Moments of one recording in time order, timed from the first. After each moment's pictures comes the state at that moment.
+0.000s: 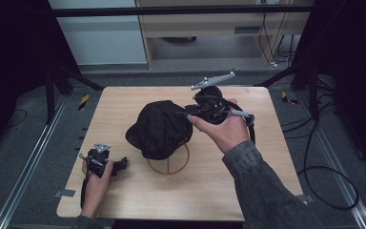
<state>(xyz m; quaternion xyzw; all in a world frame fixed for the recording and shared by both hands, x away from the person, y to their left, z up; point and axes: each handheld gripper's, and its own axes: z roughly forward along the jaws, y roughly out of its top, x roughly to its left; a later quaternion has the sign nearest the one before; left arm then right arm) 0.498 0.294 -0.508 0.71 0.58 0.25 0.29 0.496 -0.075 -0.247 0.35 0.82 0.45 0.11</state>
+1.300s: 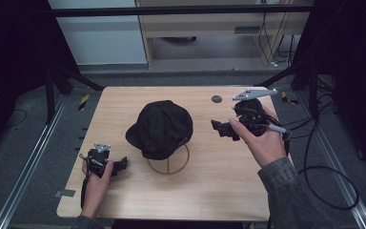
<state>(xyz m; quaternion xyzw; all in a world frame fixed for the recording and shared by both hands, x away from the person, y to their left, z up) 0.498 0.294 -0.508 0.71 0.58 0.25 0.29 0.480 -0.158 -0.277 0.42 0.78 0.41 0.21</state>
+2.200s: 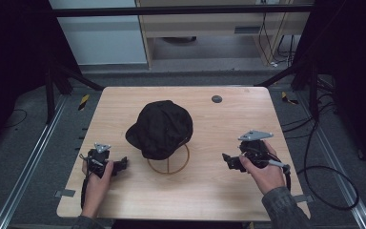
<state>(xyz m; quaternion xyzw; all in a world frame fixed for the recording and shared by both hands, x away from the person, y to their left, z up) 0.498 0.294 -0.508 0.71 0.58 0.25 0.29 0.465 -0.191 -0.410 0.45 0.80 0.35 0.20</state>
